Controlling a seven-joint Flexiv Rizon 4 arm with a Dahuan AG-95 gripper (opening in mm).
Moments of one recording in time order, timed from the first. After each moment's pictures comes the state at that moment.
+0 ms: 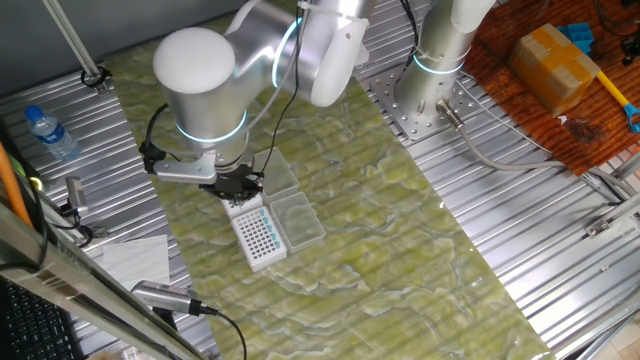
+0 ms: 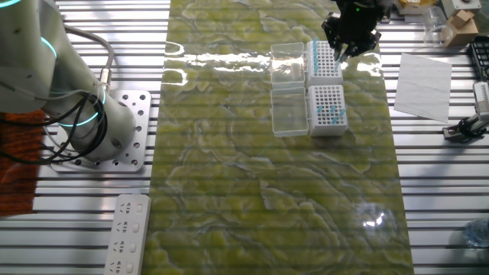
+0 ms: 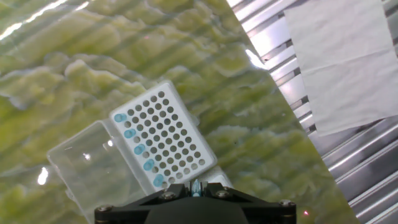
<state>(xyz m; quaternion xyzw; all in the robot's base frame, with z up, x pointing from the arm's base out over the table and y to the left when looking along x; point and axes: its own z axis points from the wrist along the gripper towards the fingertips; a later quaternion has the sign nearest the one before) 0.579 0.129 0.135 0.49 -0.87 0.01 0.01</state>
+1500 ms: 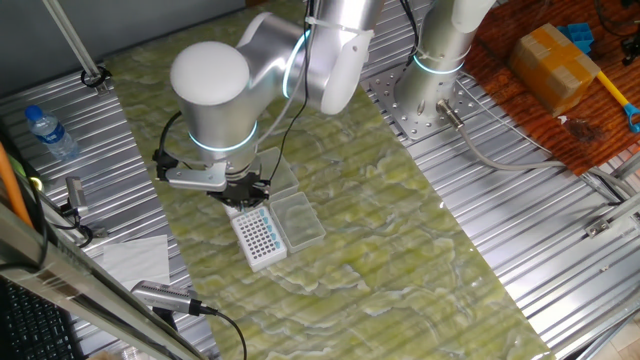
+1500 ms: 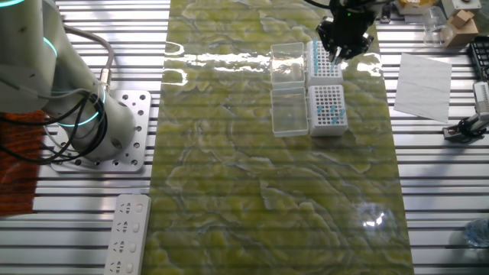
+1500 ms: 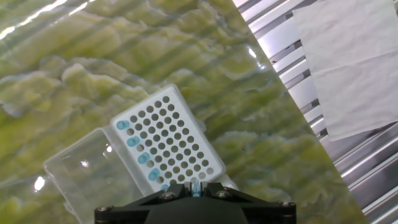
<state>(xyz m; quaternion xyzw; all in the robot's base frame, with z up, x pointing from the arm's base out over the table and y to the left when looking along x) 0.574 0.134 0.116 0.49 -0.87 0.01 0.00</state>
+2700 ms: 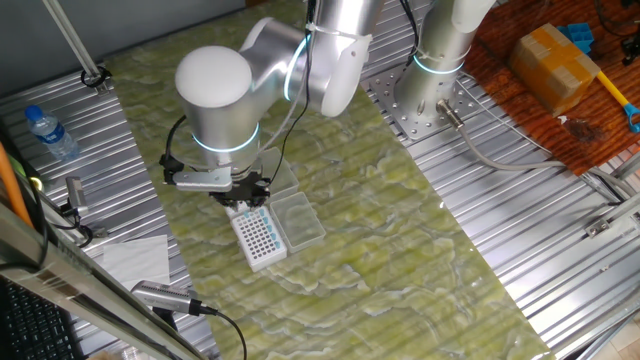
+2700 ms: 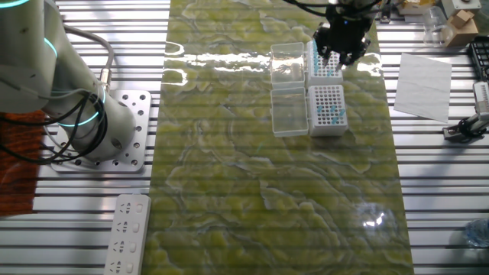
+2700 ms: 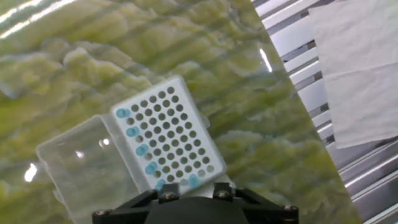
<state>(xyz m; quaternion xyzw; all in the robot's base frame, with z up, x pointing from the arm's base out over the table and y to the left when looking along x) 0.572 0.119 0.100 0.53 -0.85 0.02 0.00</state>
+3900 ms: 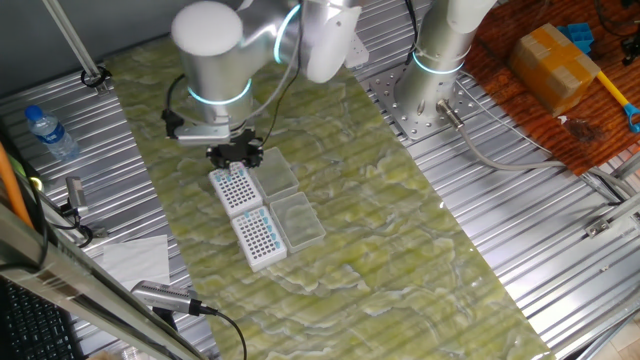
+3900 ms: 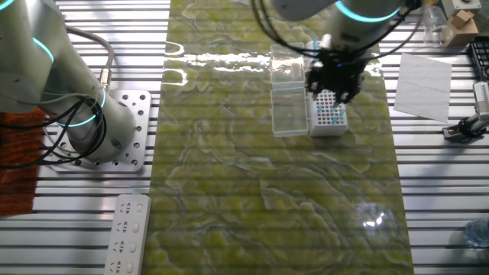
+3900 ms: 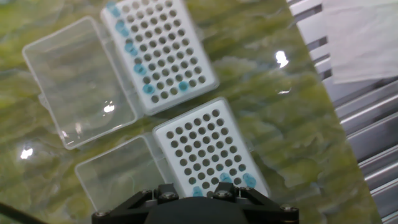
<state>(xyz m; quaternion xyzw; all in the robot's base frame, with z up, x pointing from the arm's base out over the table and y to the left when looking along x) 0.539 0.035 0.088 0.55 -0.84 0.02 0.00</state>
